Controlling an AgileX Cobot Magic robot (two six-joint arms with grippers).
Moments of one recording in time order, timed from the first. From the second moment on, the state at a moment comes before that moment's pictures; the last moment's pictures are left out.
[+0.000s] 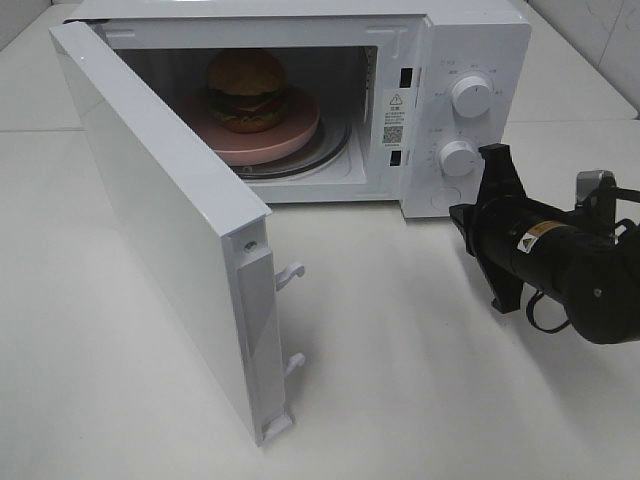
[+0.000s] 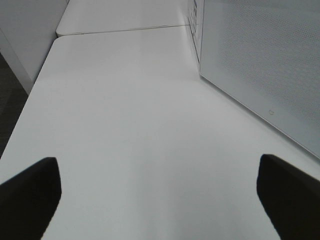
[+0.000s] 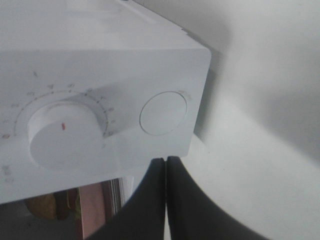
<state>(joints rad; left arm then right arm) 0.03 0.00 -0.50 -0.05 1.04 0.12 0.39 1.95 -0.53 0.16 -0.97 1.41</state>
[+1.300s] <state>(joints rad) 0.03 0.00 -0.50 -0.05 1.04 0.12 0.39 1.48 -0.69 0.10 0.54 -0.55</state>
